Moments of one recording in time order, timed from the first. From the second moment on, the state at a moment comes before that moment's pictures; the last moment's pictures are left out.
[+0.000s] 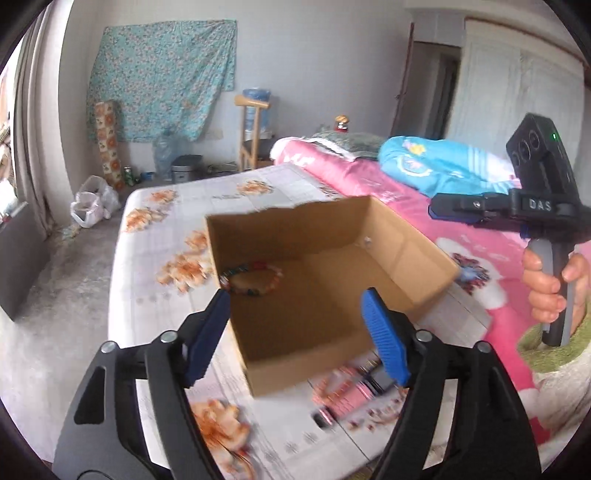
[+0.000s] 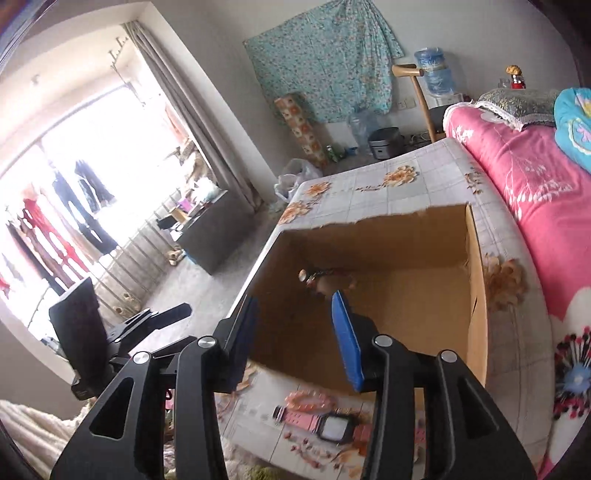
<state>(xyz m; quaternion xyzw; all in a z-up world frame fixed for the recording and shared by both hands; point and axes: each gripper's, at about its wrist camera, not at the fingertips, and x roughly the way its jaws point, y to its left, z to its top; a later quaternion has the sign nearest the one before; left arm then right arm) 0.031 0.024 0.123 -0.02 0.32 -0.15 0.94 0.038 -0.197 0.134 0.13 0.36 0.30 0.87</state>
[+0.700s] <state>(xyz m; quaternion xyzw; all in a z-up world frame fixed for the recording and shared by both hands) 0.052 0.035 0.024 -0.09 0.39 -0.08 0.91 0.063 -0.211 0.015 0.19 0.46 0.14 0.86</state>
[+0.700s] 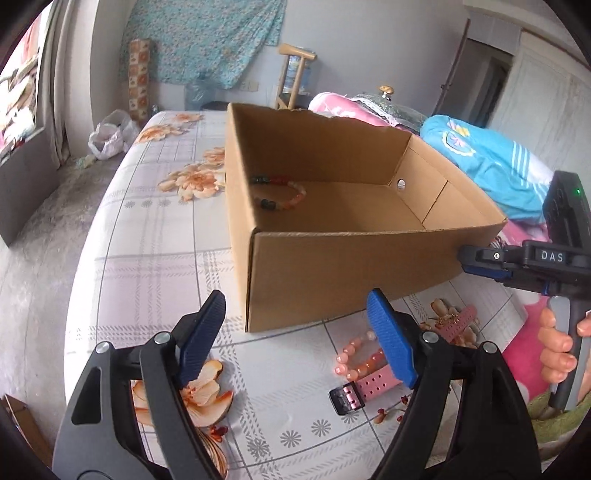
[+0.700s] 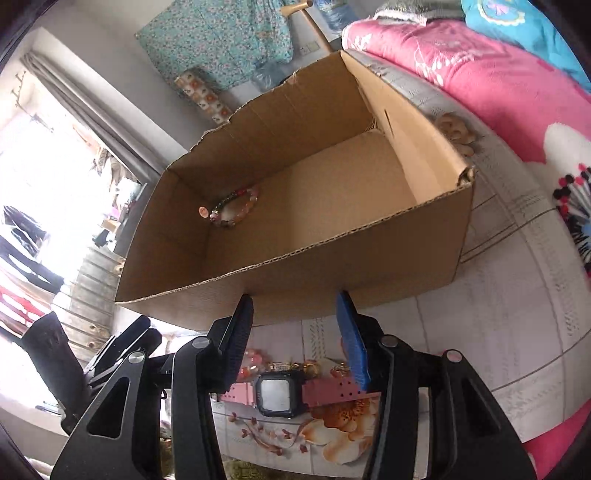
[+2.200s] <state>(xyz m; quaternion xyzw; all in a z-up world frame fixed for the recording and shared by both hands) -0.023 0.006 0.002 0.04 0.37 -0.15 0.91 -0.005 -0.104 -0.015 -0.34 0.45 0.29 0.77</state>
